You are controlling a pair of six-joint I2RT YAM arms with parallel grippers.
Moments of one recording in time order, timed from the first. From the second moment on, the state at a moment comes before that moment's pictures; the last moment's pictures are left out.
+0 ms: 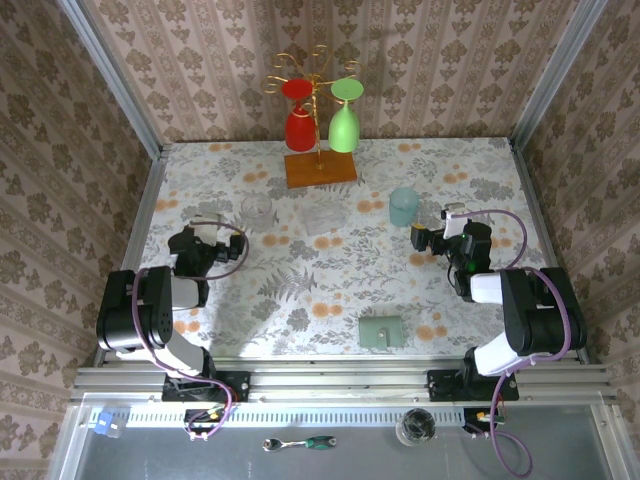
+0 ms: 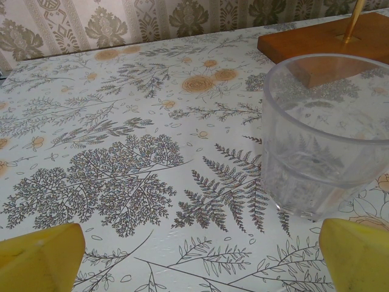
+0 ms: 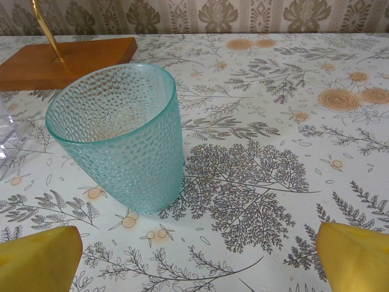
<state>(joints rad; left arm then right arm) 0.04 1.56 0.35 0.89 0.28 0.15 -0.04 1.52 0.39 0.78 -0.23 0.00</state>
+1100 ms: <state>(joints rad) 0.01 1.49 0.35 0.86 0.10 0.11 -0.04 1.44 0.44 0.62 -0.16 0.01</state>
